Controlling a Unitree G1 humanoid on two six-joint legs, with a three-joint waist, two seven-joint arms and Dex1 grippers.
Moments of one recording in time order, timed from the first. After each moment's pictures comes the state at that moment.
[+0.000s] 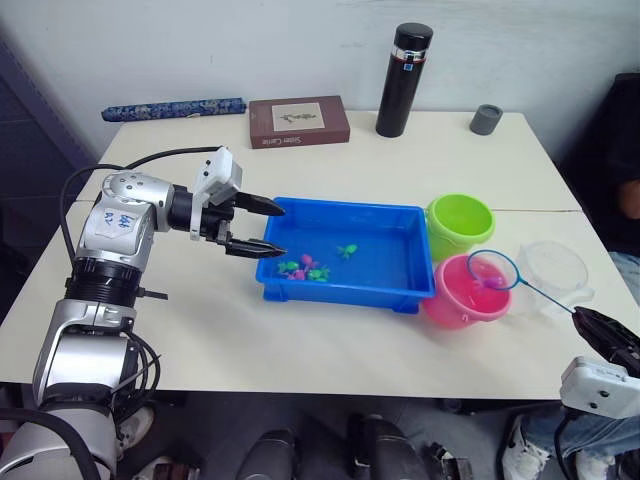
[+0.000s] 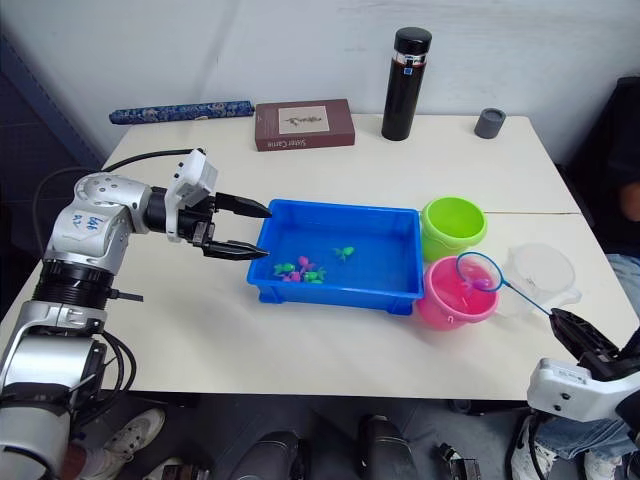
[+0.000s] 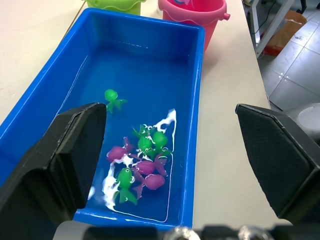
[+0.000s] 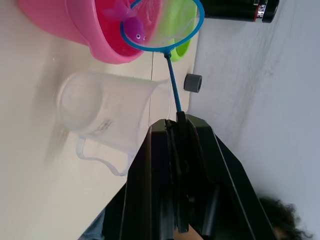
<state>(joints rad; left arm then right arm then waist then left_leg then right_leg) -0.94 0.67 -0.11 0.44 -0.28 0.35 -1.41 0.62 -0.72 -0.78 -0.51 -0.51 -0.44 0.50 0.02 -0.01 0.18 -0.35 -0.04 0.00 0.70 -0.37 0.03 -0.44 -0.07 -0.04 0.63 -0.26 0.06</state>
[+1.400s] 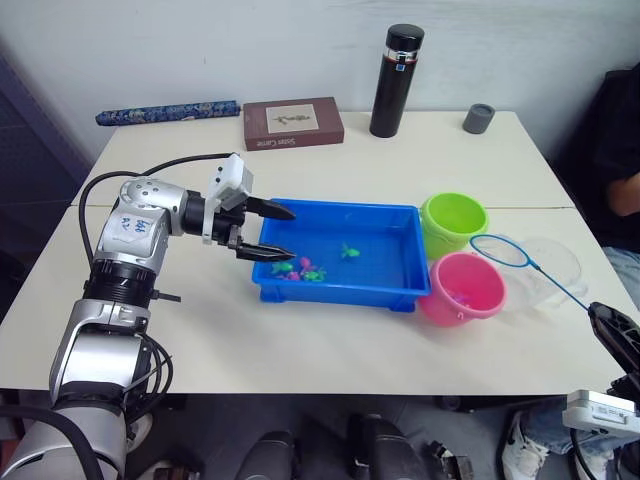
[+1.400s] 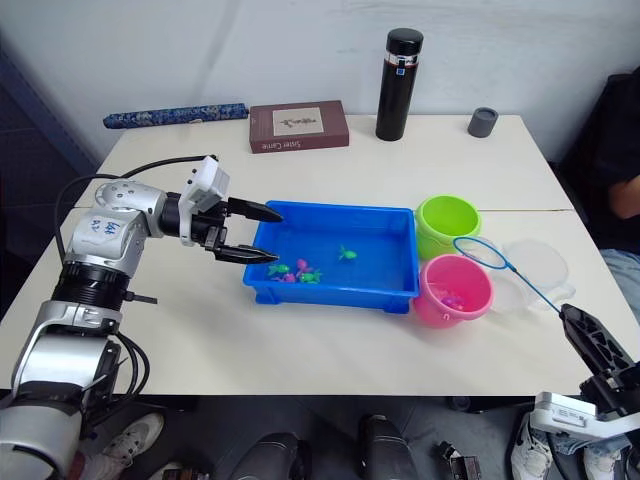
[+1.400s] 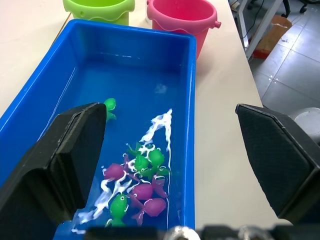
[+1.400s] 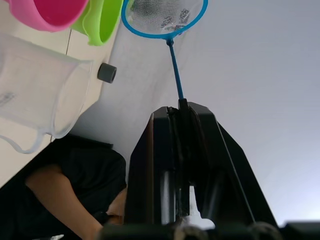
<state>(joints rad) -0.93 0.61 -0.11 0.48 -0.26 0.31 -1.42 0.63 -0.57 -0.87 -0.45 -0.99 -0.74 -0.11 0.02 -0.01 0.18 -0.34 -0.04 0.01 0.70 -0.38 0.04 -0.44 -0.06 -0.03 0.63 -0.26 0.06</state>
